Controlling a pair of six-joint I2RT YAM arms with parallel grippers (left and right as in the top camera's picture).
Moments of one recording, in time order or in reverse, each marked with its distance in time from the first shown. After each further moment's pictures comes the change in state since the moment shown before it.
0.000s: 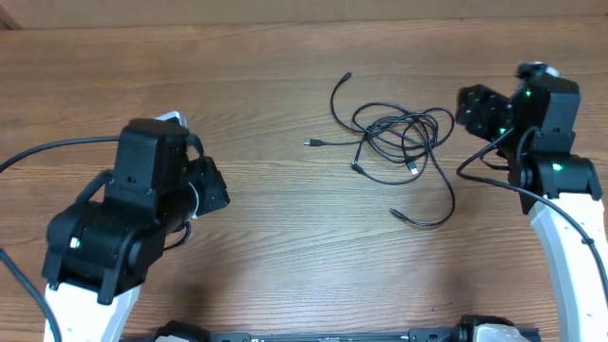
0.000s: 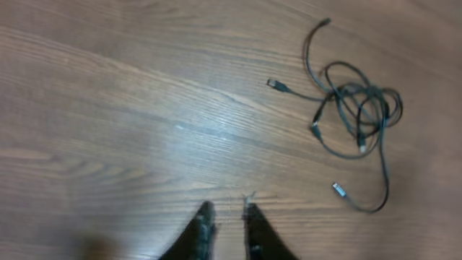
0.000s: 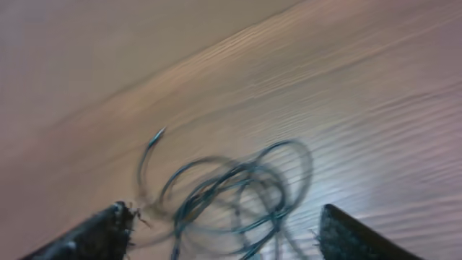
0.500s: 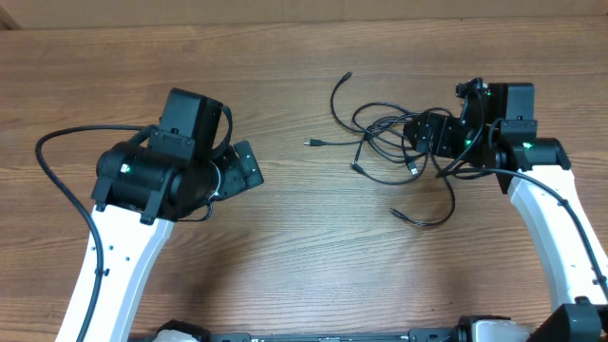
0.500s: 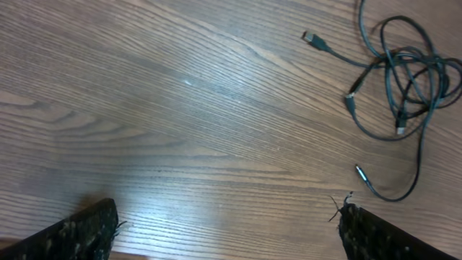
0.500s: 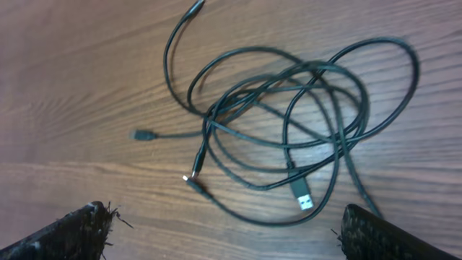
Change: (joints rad) left arm -0.008 0.169 0.000 -0.060 0.052 -0.059; right arm 0.067 0.148 0.000 -0.152 -0.206 -0.142
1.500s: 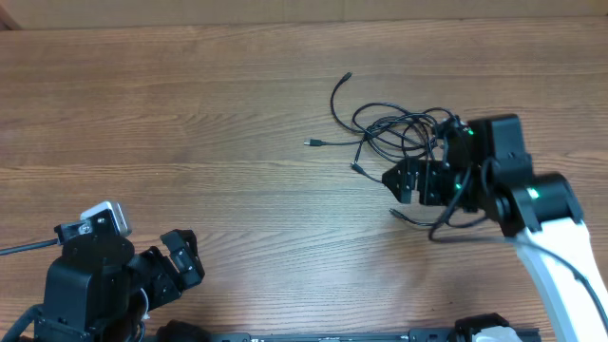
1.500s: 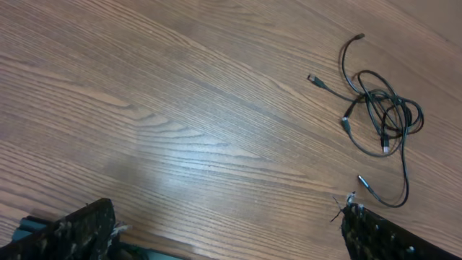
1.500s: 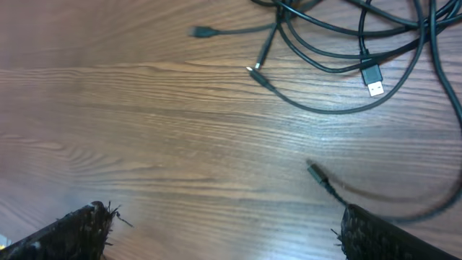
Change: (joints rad) left arm -0.006 -0.506 0.000 -0.227 -0.178 -0.023; right arm 0.173 -0.290 0.000 -0.367 -0.014 0.032
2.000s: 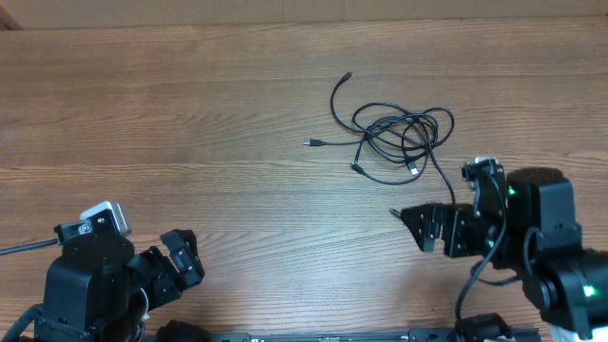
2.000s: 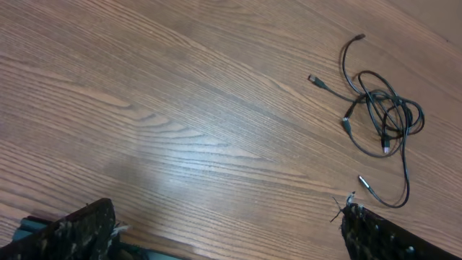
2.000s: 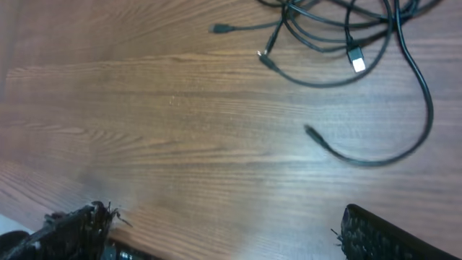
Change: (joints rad) left arm 0.000 0.000 0.000 0.000 -0.001 0.000; right arm 0.002 -0.313 0.000 -0.216 0.025 0.004
